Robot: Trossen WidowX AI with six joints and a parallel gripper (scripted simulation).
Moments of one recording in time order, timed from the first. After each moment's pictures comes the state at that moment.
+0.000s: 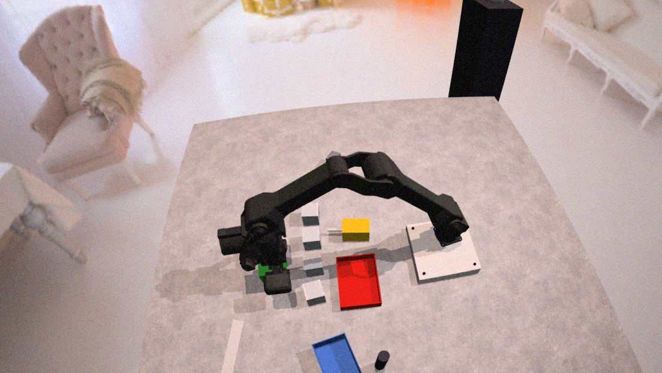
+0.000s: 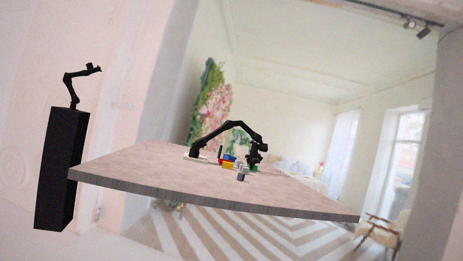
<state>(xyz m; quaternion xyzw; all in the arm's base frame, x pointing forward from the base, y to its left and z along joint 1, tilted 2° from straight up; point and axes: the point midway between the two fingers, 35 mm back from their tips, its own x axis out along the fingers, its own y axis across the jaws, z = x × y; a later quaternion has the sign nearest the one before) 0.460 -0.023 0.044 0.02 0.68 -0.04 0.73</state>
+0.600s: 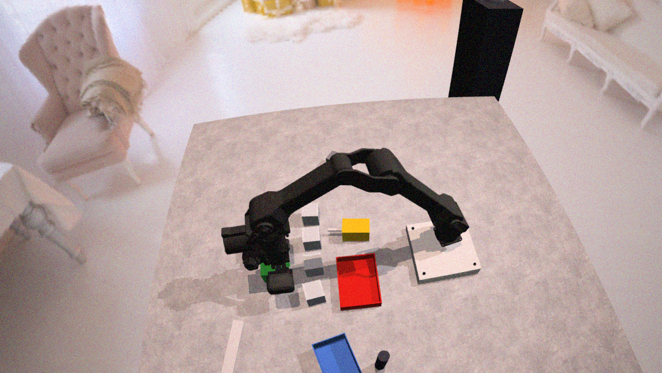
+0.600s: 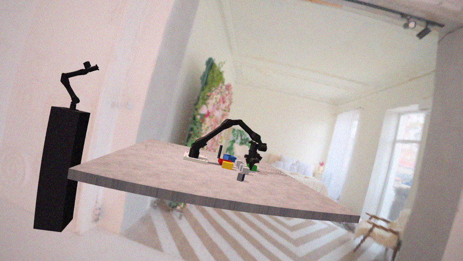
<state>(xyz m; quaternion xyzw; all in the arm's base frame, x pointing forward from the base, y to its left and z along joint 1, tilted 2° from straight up) 0.454 -0.023 0.043 0.02 0.67 -0.04 0.74</state>
